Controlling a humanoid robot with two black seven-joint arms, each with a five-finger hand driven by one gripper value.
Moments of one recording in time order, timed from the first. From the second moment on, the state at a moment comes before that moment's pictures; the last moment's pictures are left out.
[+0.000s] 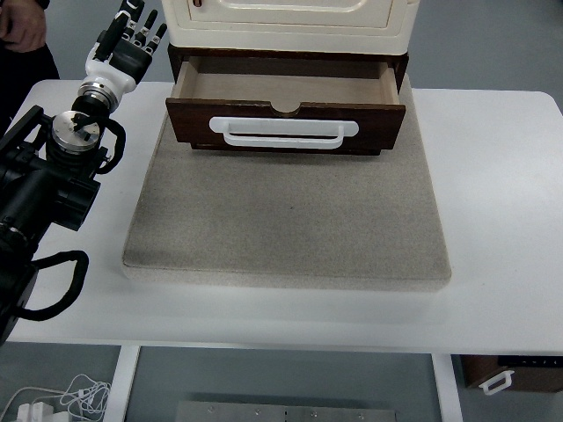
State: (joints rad) left arm -0.98 0.11 -1.32 -0.38 0.02 -0.26 -0.04; right arm -0.01 0.00 -0.01 0.18 -0.10 -0.05 0.03
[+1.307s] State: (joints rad) left arm -1.16 0.40 -1.26 -0.67 0.04 -0.26 -0.03; right arm -0.01 0.00 -0.01 0.18 -0.10 -0.05 0.03
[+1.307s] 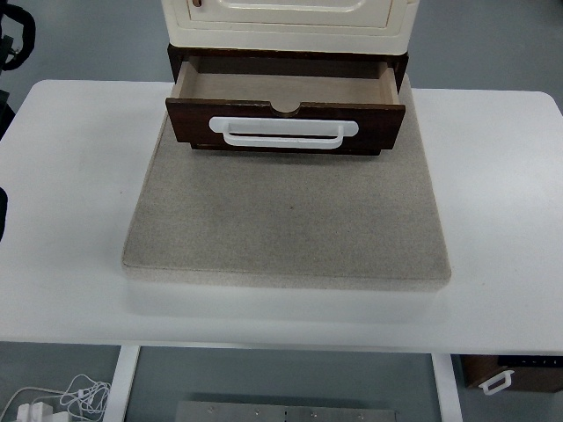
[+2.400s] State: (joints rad) left arm -1.35 0.49 -0.62 -1.42 0.35 -0.24 0.00; right arm -0.01 0.00 -0.01 0.18 -0.10 -0.05 0.03
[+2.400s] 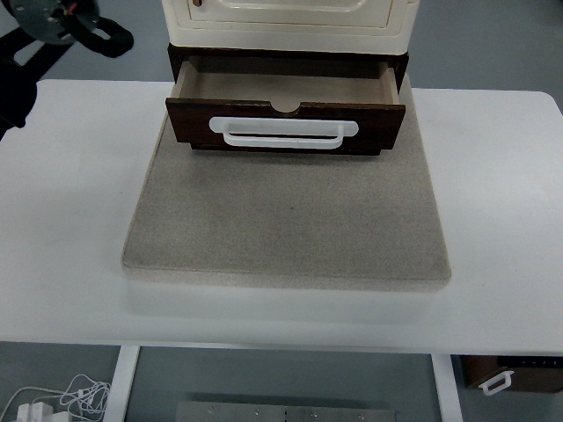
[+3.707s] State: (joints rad) left arm -1.36 0.42 -0.21 -1.31 0.65 -0.52 0.45; right arm -0.01 0.00 -0.01 0.18 -0.10 -0.05 0.03
